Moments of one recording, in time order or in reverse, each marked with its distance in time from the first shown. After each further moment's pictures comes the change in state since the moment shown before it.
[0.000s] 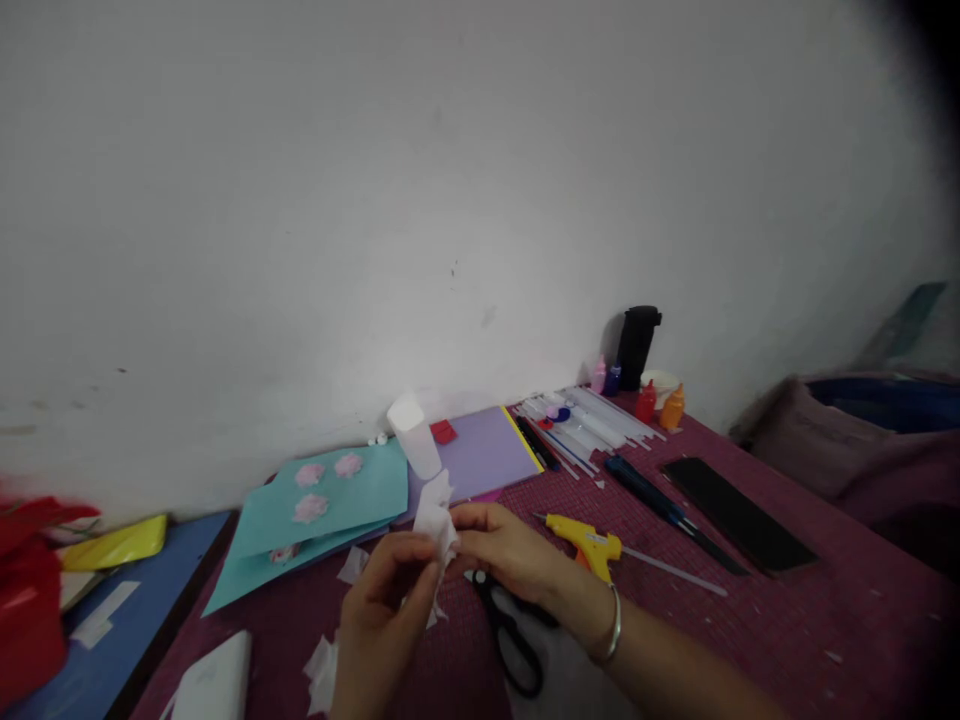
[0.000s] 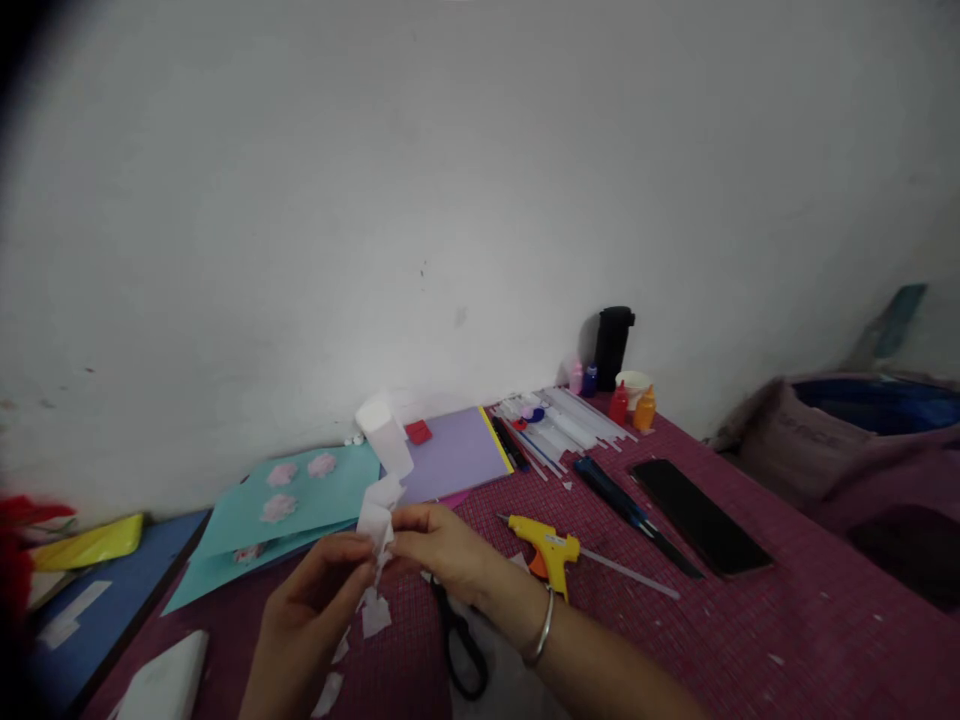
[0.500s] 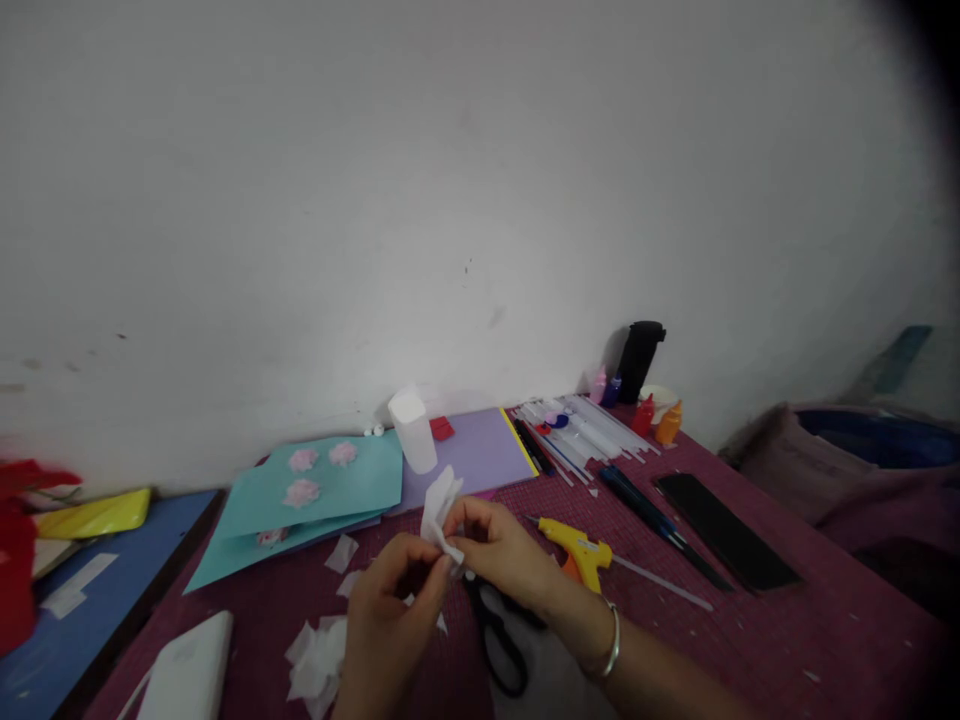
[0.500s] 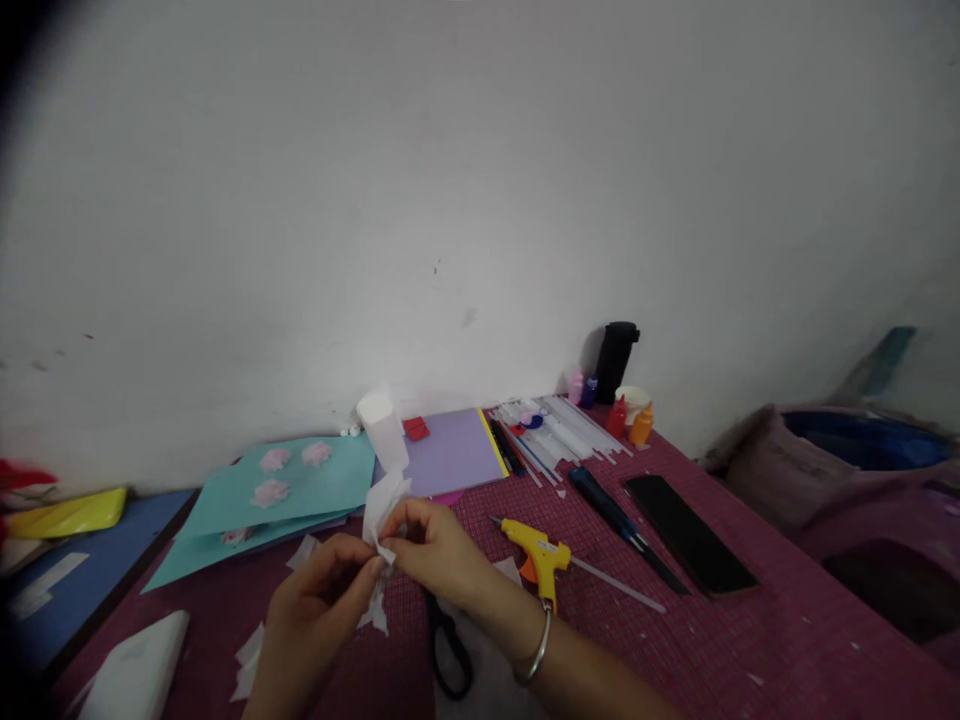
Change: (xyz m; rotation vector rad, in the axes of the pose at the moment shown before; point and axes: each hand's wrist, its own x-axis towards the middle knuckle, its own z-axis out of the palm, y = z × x) left_hand -0.006 -0.005 0.007 0.217 -0.050 0.090; right_hand -0.006 -0.001 0.006 -0.357 0.155 -0.138
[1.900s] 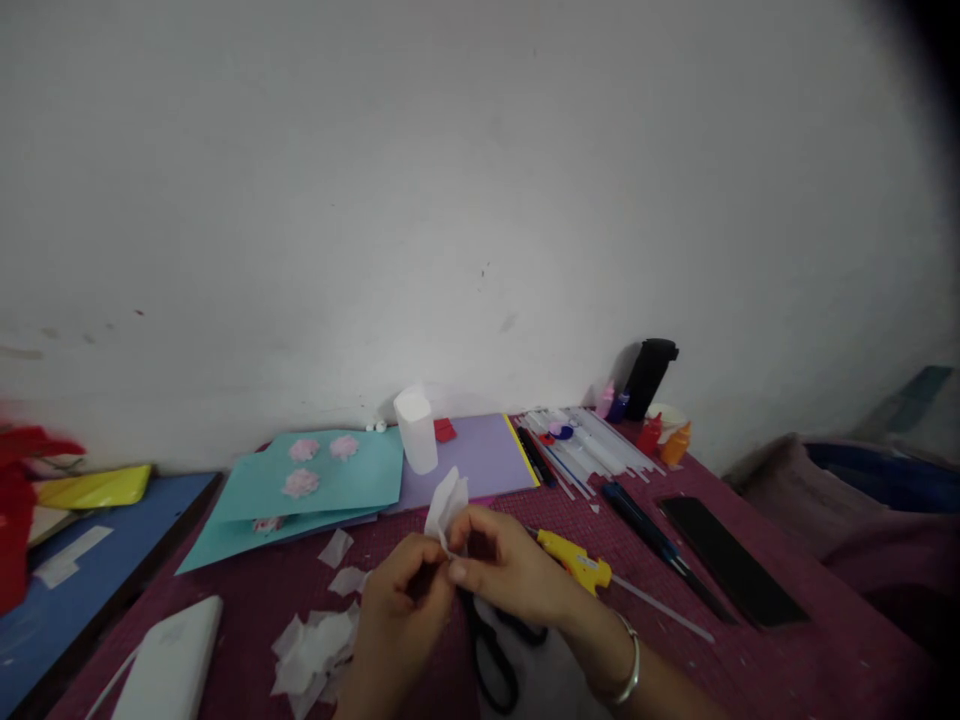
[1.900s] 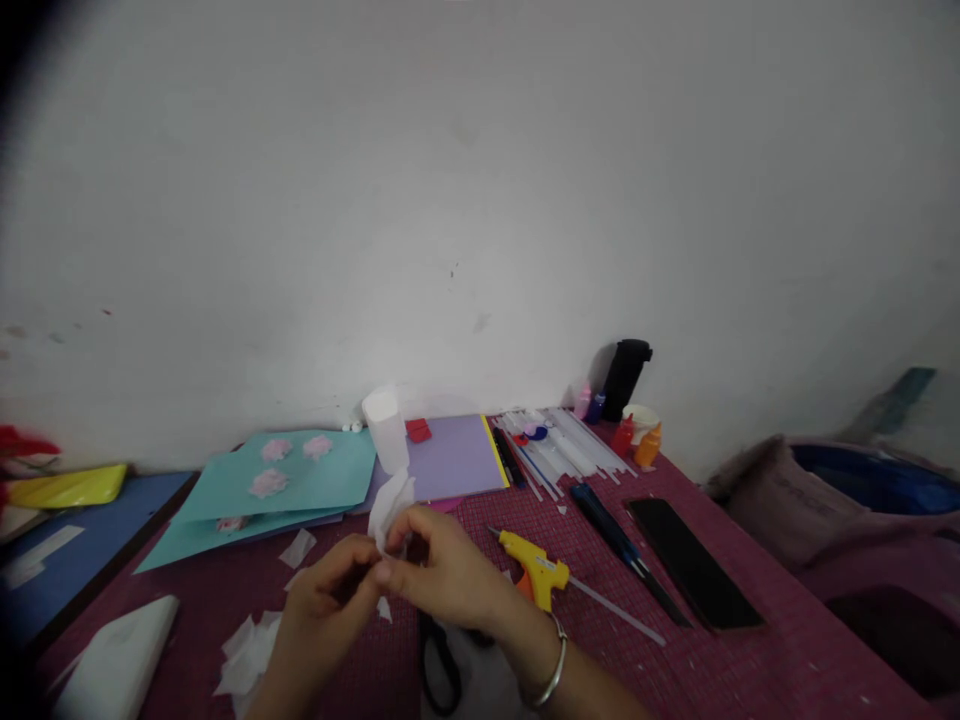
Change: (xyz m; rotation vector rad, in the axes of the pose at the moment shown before) left_hand 0.003 -0.009 0.011 0.025 -0.031 0.066; right_hand -0.012 -0.012 -0.014 -0.283 -0.155 -0.096
